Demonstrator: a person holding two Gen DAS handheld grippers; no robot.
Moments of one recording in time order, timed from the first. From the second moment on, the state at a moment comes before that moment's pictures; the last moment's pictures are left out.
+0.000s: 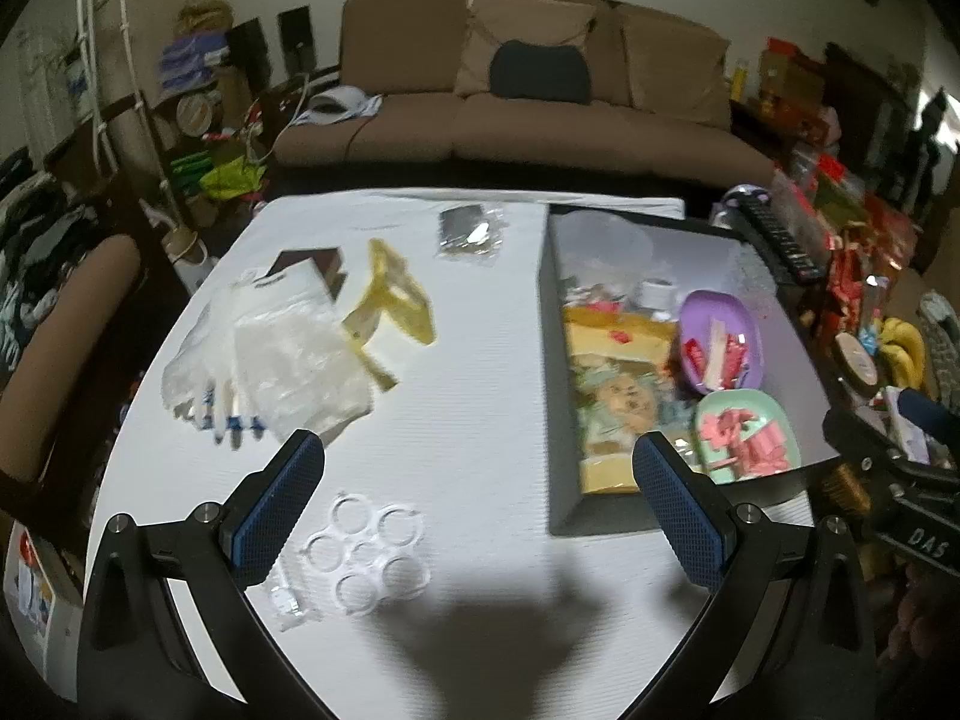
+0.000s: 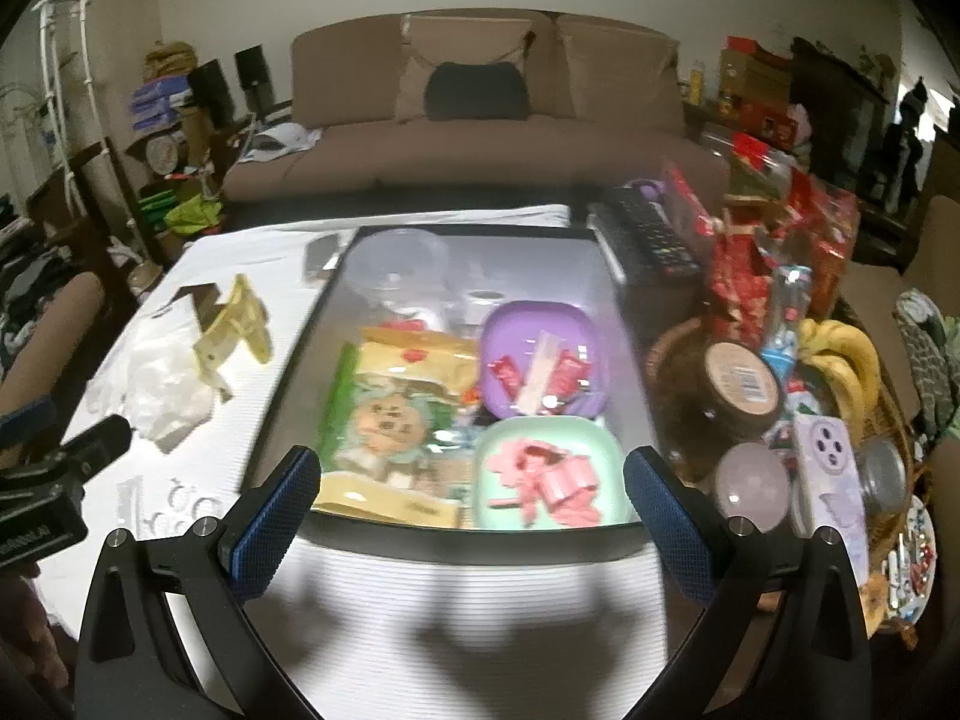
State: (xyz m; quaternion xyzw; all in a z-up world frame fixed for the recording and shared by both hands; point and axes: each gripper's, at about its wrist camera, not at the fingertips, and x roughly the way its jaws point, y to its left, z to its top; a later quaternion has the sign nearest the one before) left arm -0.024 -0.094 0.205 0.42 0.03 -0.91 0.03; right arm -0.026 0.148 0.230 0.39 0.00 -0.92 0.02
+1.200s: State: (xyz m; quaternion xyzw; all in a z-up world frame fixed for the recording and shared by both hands) left arm 0.056 -0.300 0.066 0.45 0.12 -0.87 0.11; right arm 0.013 -0.084 0.079 0.42 0.06 -0.87 0.24
